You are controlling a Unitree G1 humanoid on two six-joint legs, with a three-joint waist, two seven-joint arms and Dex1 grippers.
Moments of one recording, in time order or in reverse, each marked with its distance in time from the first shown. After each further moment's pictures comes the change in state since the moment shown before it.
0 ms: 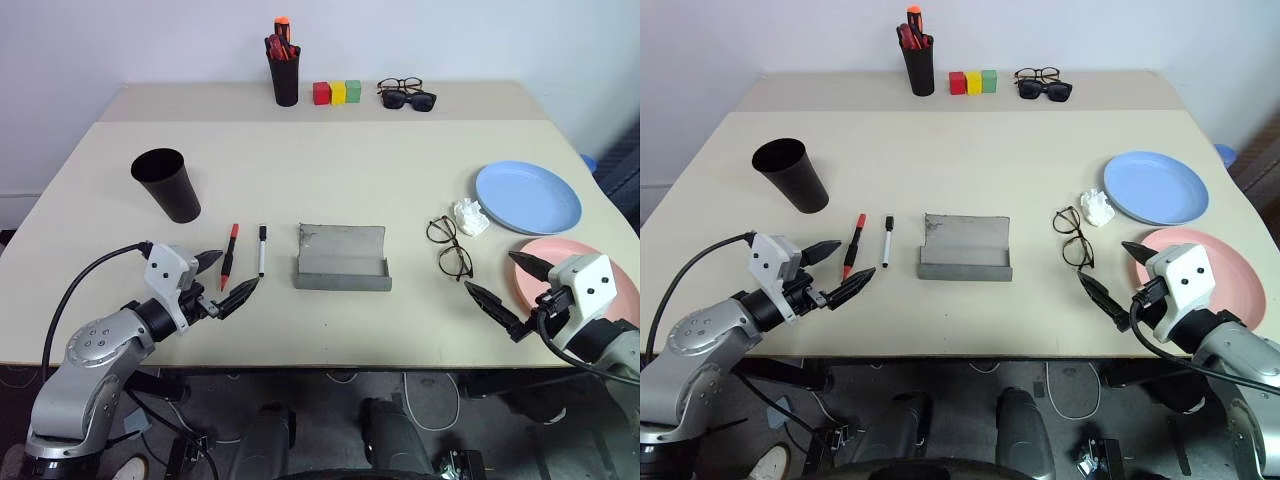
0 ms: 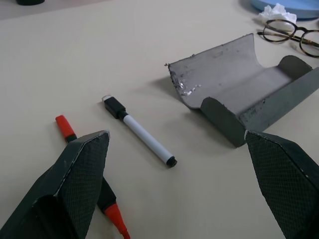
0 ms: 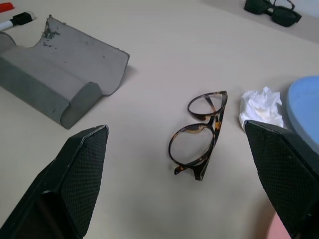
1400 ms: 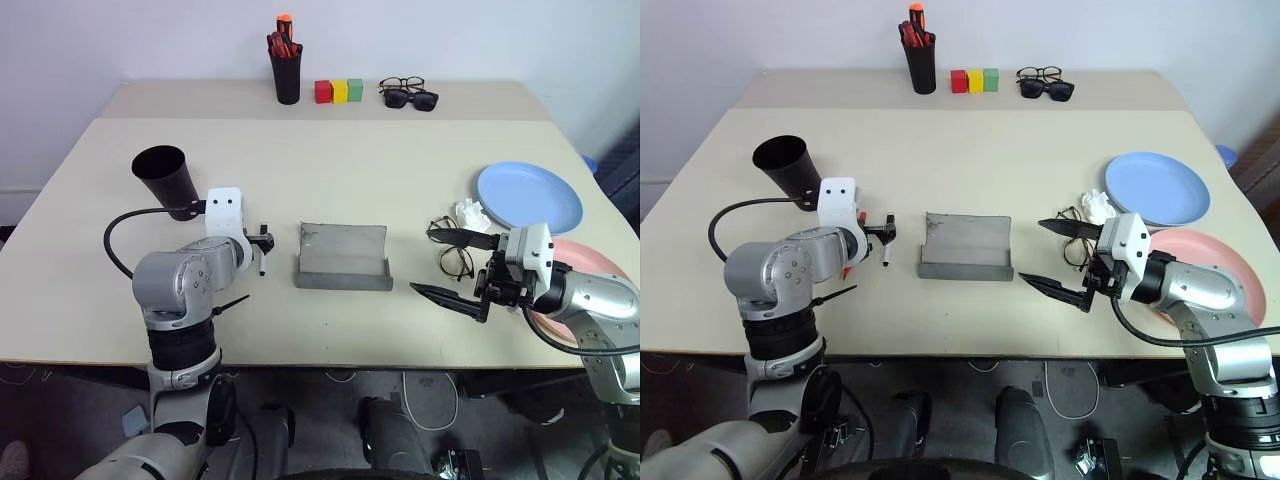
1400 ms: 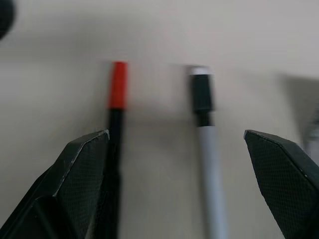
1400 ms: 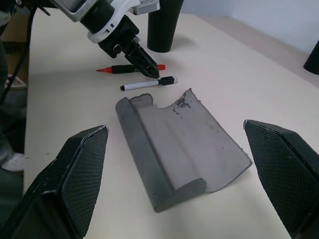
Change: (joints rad) left arm -0.727 -0.496 0.026 0.181 0.226 1.054 0.811; right arm -0.396 -0.077 0.260 0.268 0.044 -0.227 0.452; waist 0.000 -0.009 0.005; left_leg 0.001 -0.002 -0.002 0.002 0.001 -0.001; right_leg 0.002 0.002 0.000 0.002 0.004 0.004
